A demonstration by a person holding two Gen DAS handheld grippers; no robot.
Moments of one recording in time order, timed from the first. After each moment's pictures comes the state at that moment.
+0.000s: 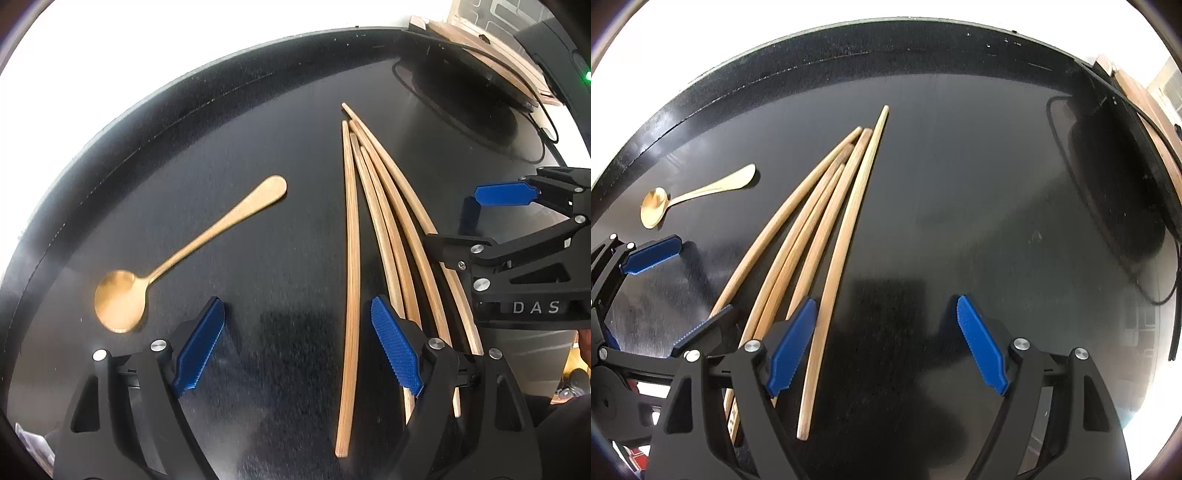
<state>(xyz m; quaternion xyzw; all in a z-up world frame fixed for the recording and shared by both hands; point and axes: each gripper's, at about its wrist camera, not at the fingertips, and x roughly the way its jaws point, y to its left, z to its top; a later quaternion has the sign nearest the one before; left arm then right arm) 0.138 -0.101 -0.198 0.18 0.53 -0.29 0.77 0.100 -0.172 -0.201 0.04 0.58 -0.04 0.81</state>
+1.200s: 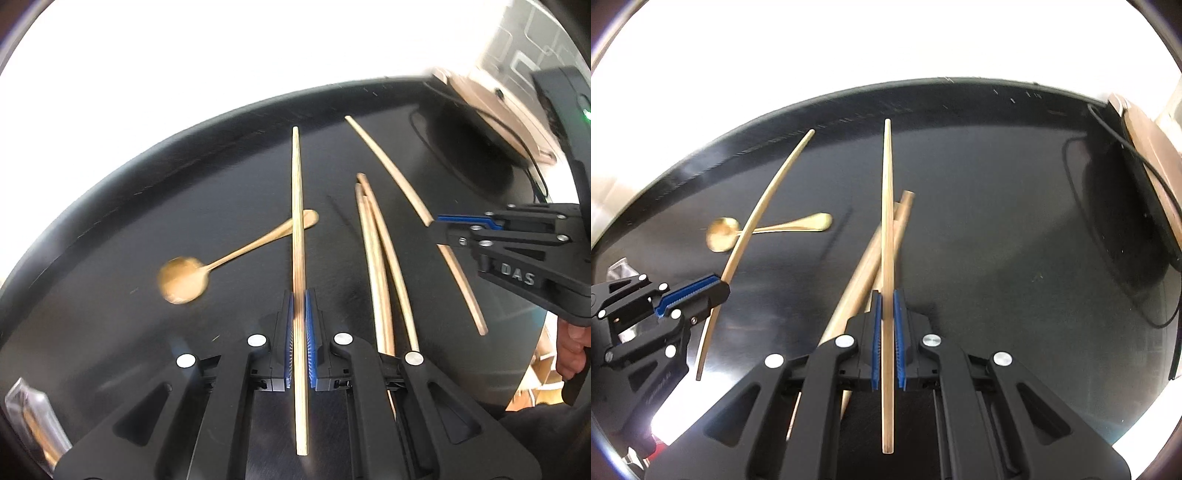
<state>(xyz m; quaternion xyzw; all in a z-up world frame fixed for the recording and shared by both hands) 0.126 -0.048 -0.123 0.10 0.54 -0.25 0.80 0.101 -0.170 -0.129 0.06 0.54 0.03 0.84</state>
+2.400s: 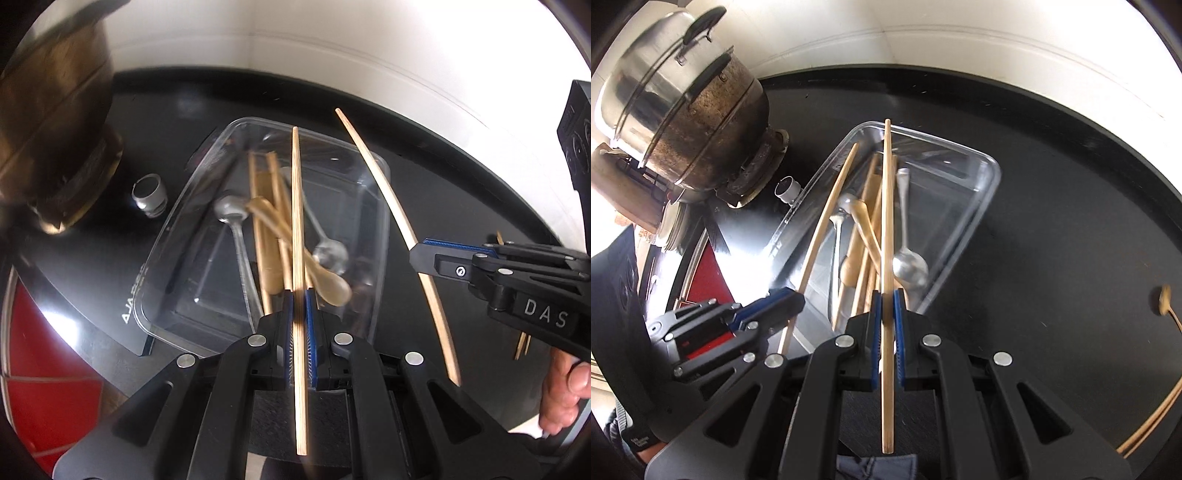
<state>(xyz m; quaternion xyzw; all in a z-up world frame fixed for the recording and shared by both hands) -0.057 0.371 -0.094 -0.17 0.54 0.11 0.82 0.015 0.292 -0.083 -0.09 0.55 0.39 0.73</state>
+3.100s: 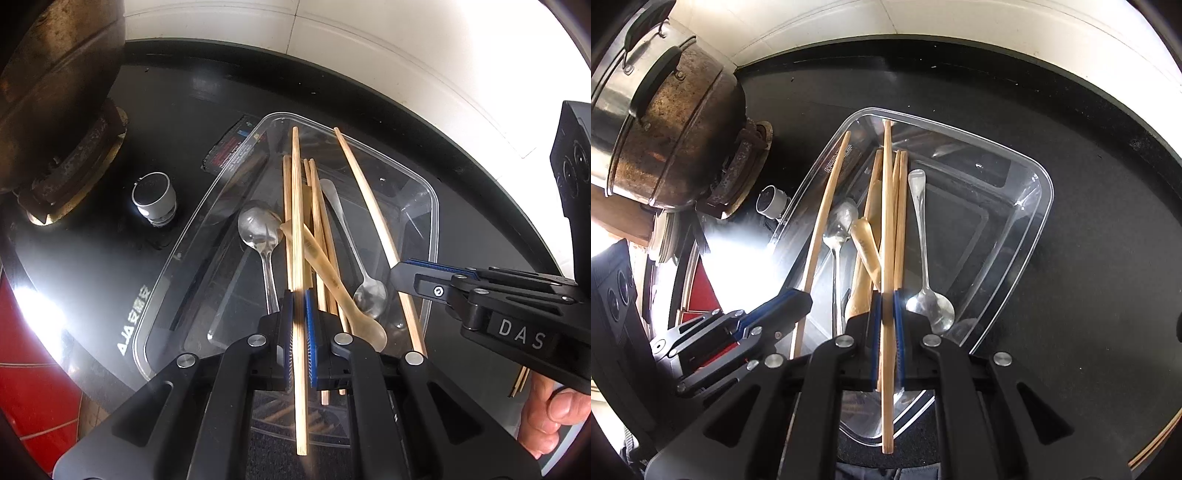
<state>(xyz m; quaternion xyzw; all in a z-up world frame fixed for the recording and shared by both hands) -0.024 0.417 -0.123 -0.21 0.55 0.12 0.80 0.061 0.346 -0.115 -0.08 0.59 0.38 0.71</state>
